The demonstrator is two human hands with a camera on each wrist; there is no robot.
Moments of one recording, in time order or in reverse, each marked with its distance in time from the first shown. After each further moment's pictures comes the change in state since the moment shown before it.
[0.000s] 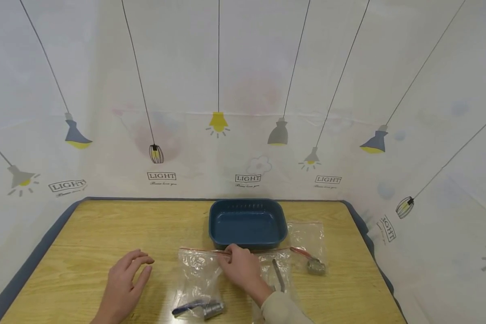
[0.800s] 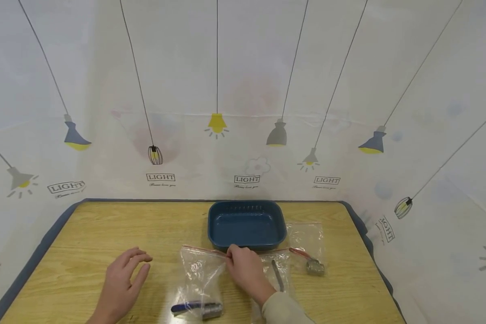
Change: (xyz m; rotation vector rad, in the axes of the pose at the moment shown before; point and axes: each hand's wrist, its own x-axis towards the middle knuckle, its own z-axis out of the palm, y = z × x) left_hand 0.007 0.003 -0.006 -0.012 -0.014 0.006; right_hand -0.001 0.007 -0.005 -0.235 0.123 -0.171
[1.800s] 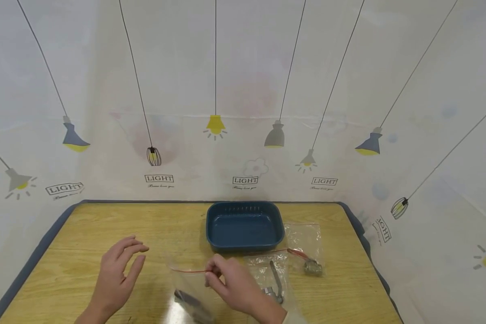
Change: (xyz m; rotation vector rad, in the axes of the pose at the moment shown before) left_hand 0.025 0.016 -0.017 -0.068 0.052 0.075; right_hand -0.038 -0.043 -0.054 0.500 -0.104 -0.400
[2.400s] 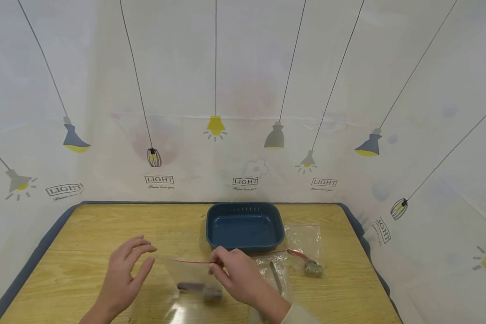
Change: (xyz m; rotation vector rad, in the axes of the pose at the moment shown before) left_hand 0.005 0.009 0.007 -0.015 -0.056 0.031; right_hand 0.011 -0.001 -0.018 -0.185 0.056 -0.088
